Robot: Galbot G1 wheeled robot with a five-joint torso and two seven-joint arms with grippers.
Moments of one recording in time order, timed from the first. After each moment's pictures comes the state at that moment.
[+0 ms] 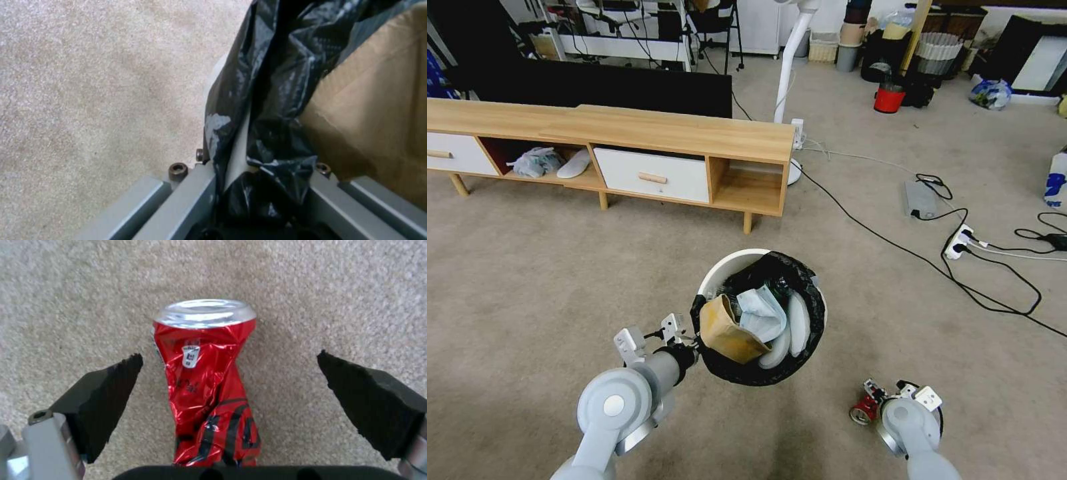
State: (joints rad) left arm 1.30 -1.33 -0.37 -2.15 -1.38 0.65 -0.63; right arm -1.27 1.34 0.53 1.51 1.17 -0.31 0.78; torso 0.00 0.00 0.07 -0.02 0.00
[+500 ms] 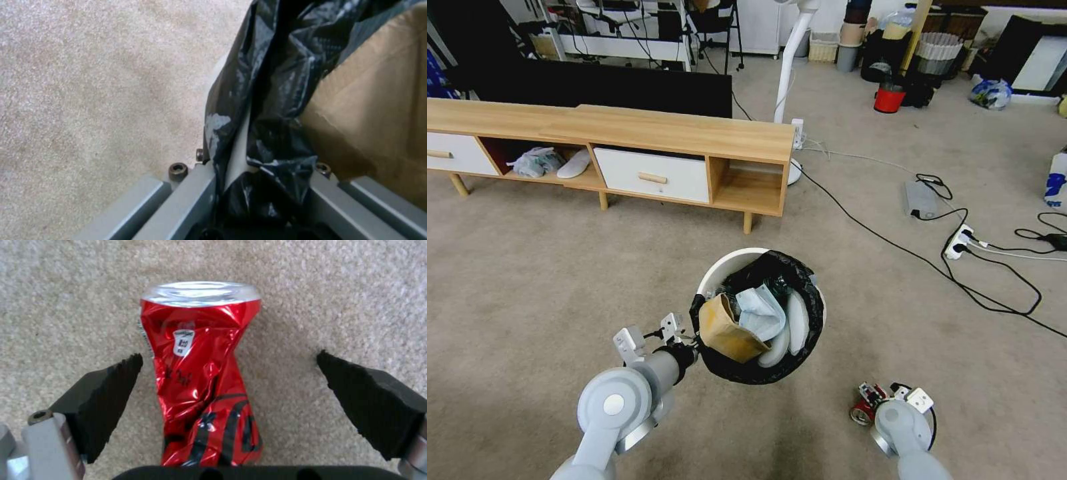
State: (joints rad) left arm 1.30 -1.33 -0.37 -2.15 -1.38 0.65 -0.63; right arm -1.25 1.36 0.52 1.45 1.11 -0.31 0.76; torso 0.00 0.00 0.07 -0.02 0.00
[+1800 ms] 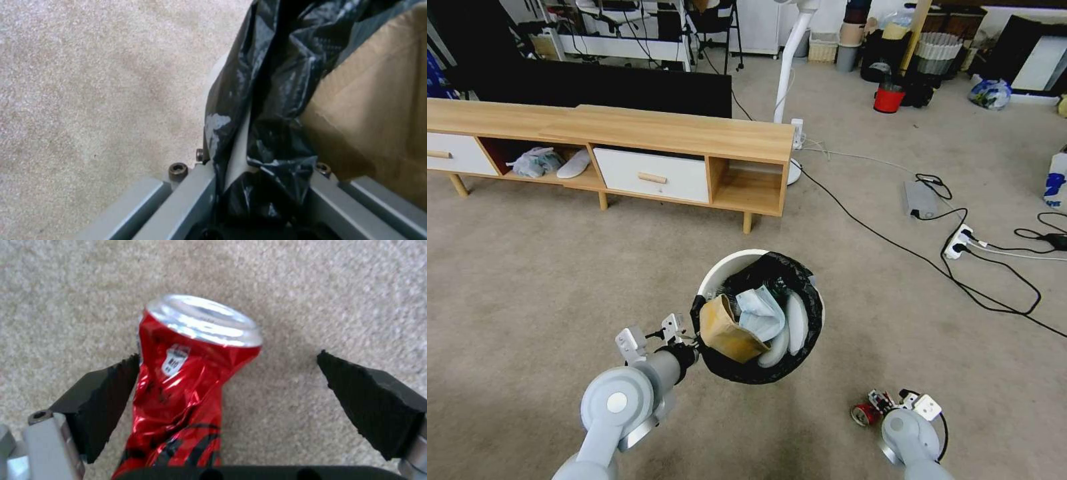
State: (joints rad) left arm 1.29 -1.34 -0.37 -2.12 -1.38 0.64 -0.62; right arm -1.29 1.34 0.53 1.46 1.07 -0.30 0.74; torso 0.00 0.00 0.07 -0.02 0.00
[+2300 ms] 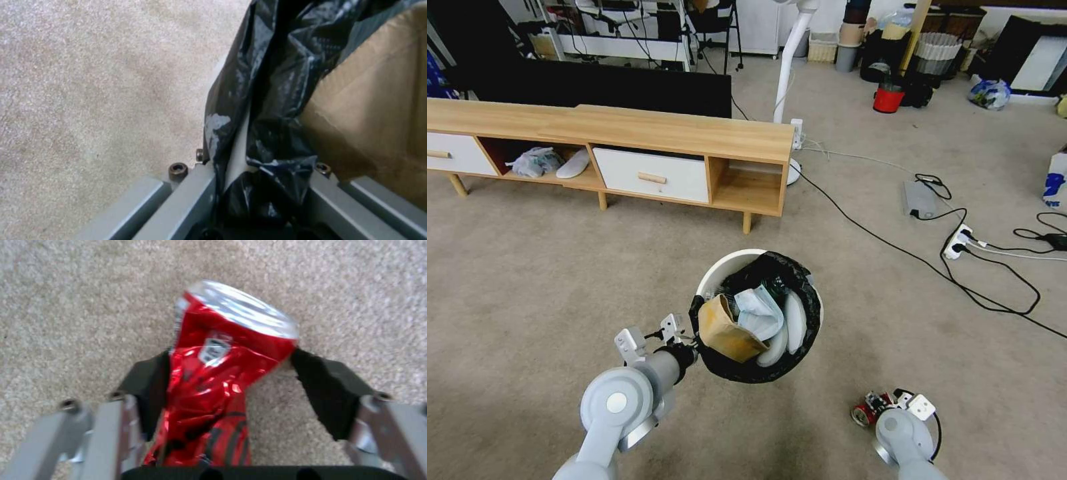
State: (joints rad) left arm 1.29 -1.34 -0.37 -2.12 -1.37 0.64 -0.62; right arm -1.29 1.35 0.52 1.47 1.06 -0.30 0.74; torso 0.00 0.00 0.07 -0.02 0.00
